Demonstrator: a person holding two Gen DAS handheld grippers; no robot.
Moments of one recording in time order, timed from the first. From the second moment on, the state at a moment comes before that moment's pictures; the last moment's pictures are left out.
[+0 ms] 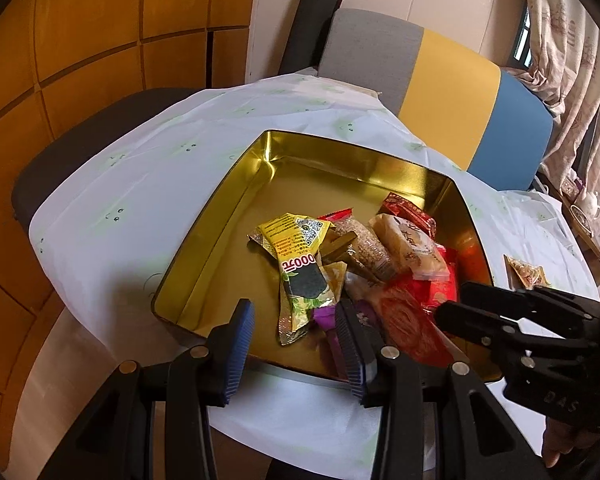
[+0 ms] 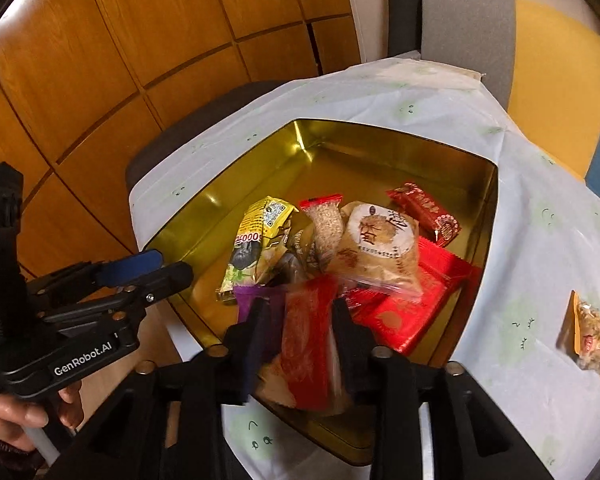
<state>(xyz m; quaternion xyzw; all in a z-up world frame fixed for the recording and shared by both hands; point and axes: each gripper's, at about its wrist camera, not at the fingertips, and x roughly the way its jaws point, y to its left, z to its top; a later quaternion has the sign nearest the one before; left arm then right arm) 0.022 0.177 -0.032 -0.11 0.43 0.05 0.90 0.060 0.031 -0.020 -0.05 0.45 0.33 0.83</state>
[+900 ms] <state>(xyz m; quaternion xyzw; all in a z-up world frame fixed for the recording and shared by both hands) 0.020 0.129 -0.016 -0.07 0.42 0.00 0.91 0.041 -0.159 -0.010 -0.03 0.43 0.15 0.89</state>
